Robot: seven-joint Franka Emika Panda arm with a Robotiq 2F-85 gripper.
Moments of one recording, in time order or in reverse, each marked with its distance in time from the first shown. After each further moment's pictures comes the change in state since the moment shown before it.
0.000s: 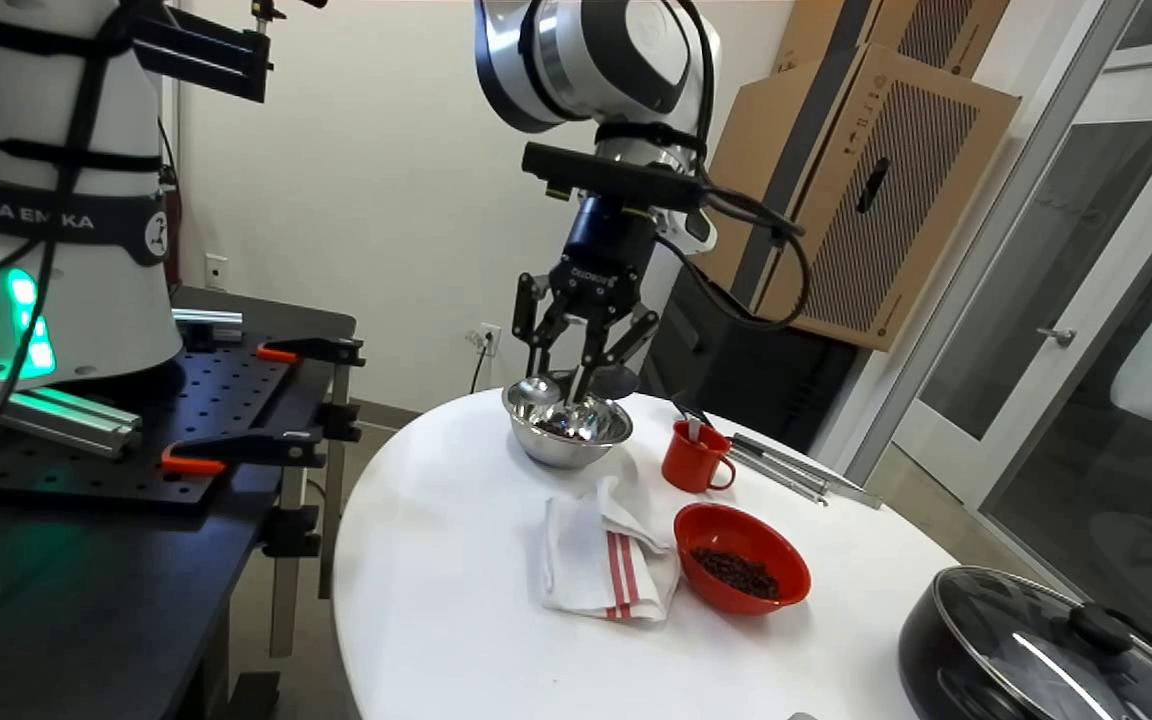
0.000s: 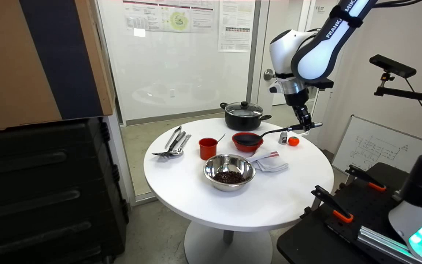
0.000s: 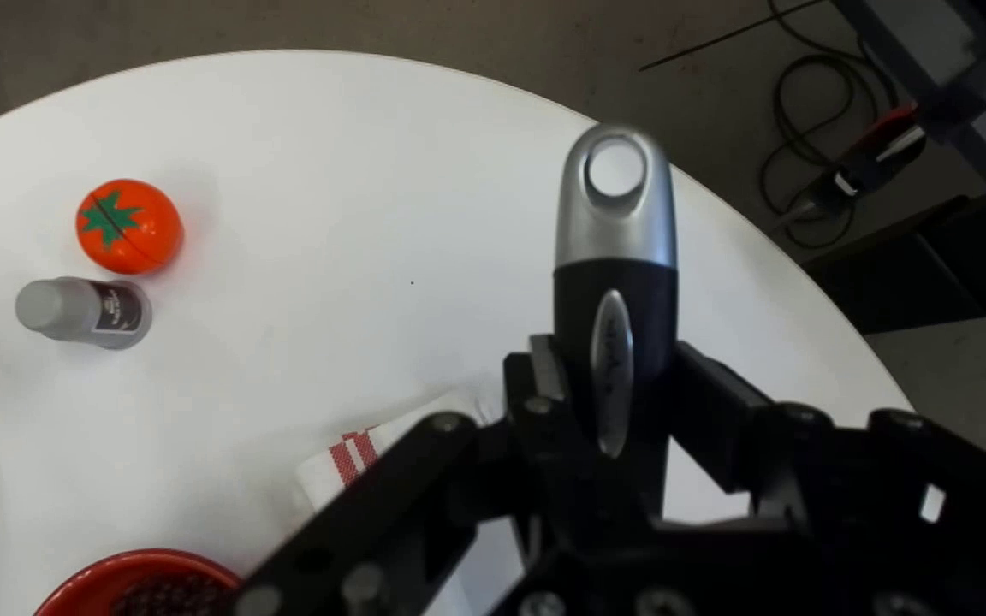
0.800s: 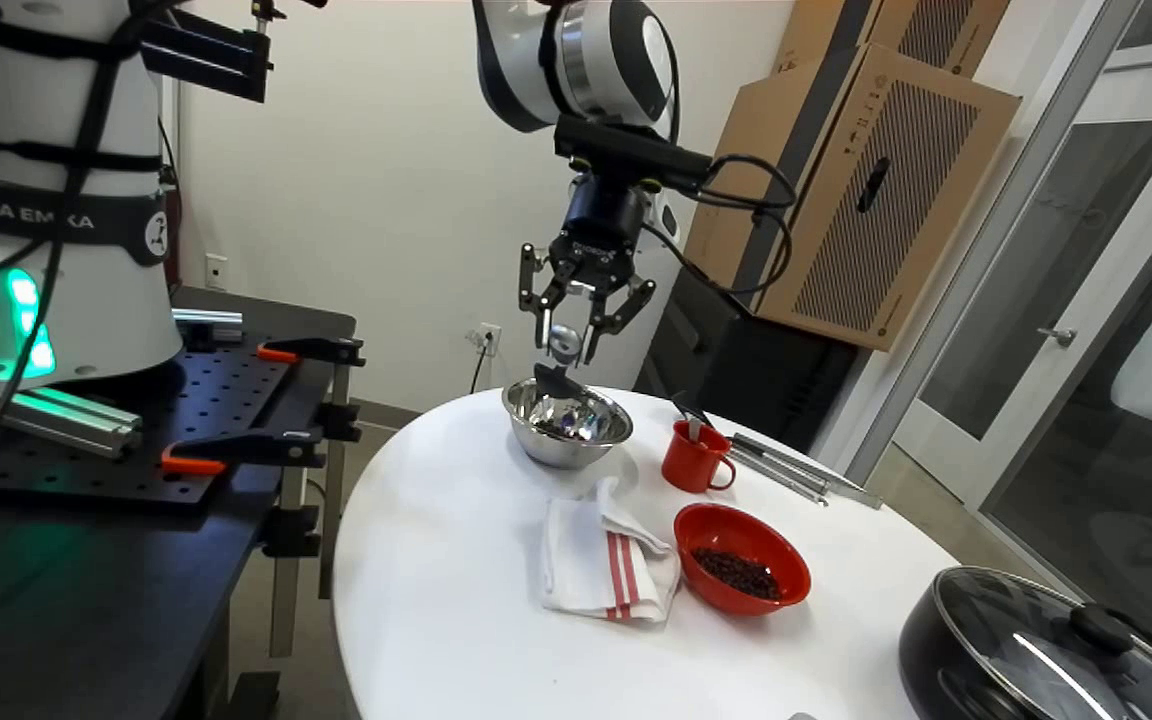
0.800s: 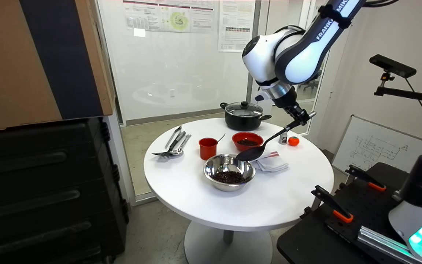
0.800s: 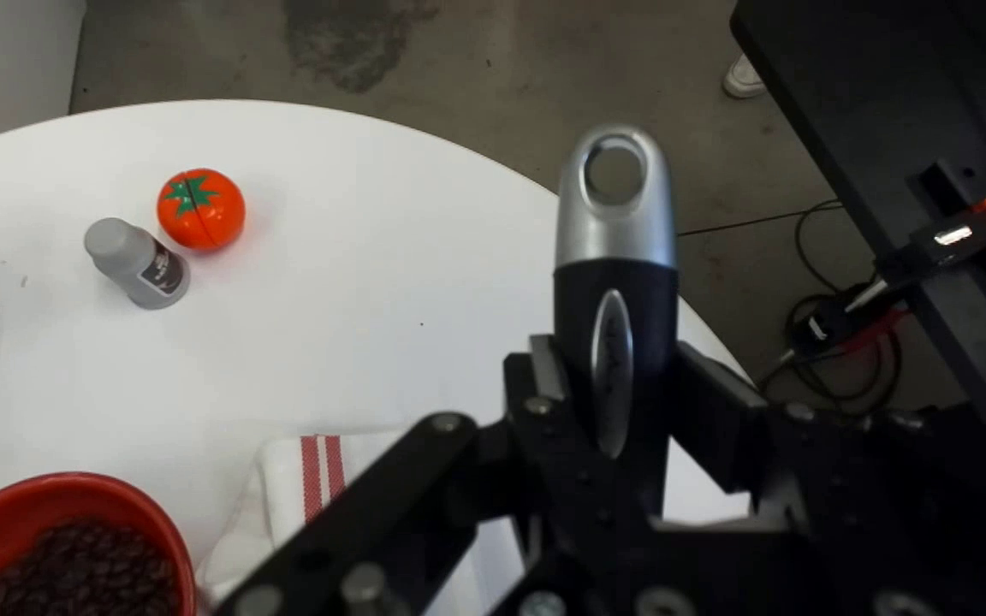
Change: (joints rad) arm 0.105 0.050 0.113 0.085 -0.151 -0.282 -0.010
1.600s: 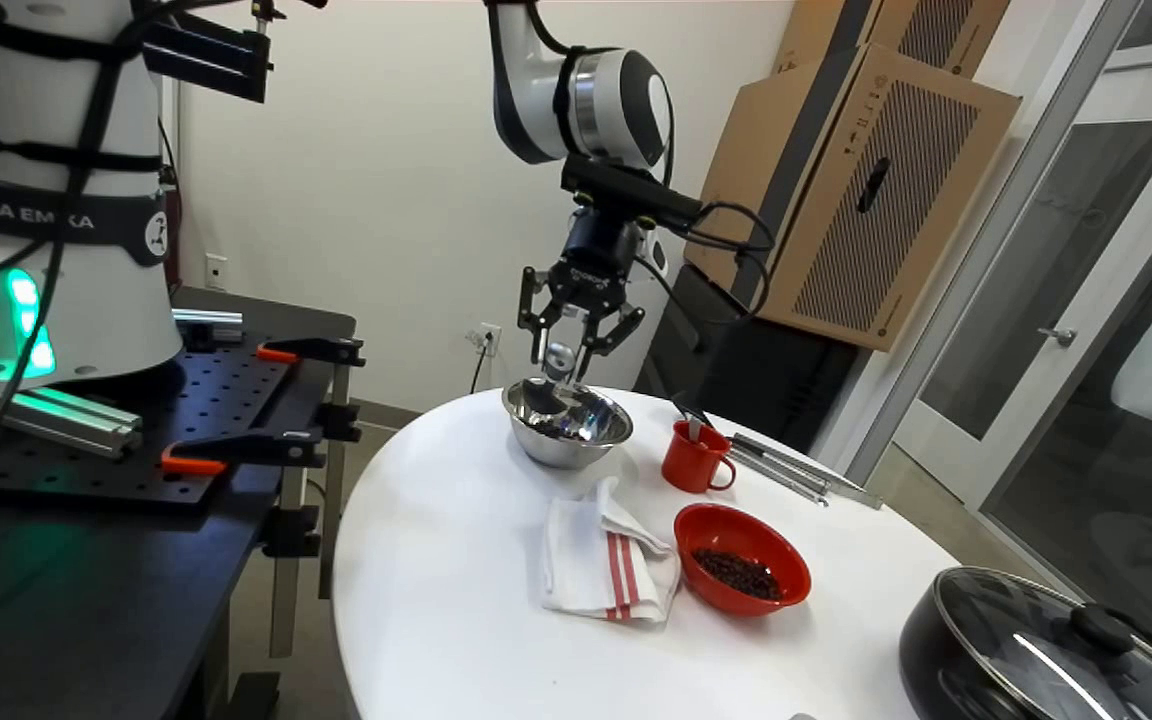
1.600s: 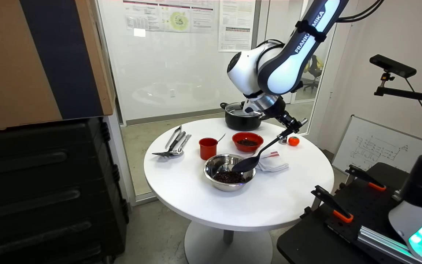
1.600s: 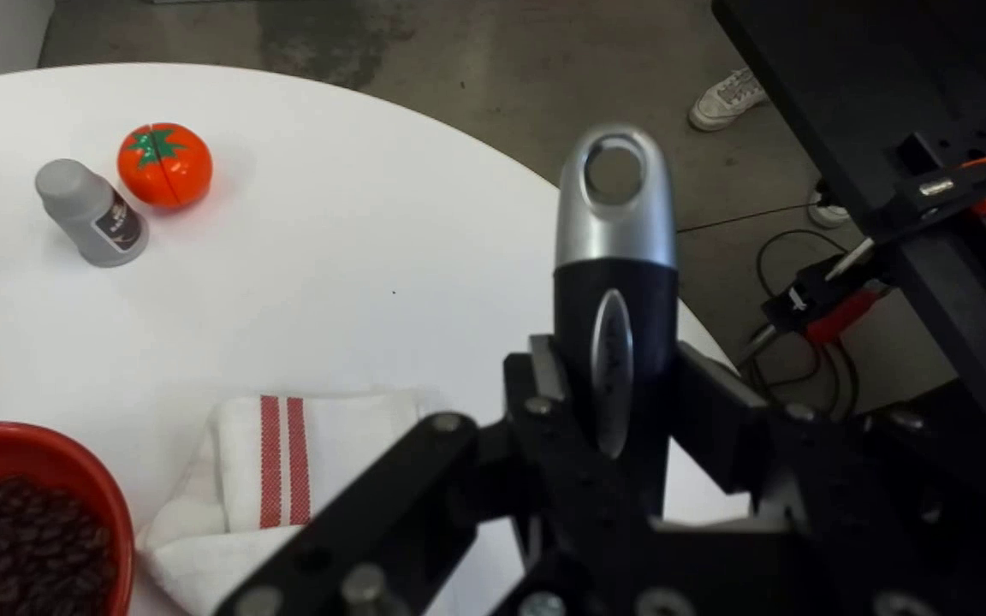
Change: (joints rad) arm 0.021 0.150 0.050 0.111 0.021 -0.085 0.019
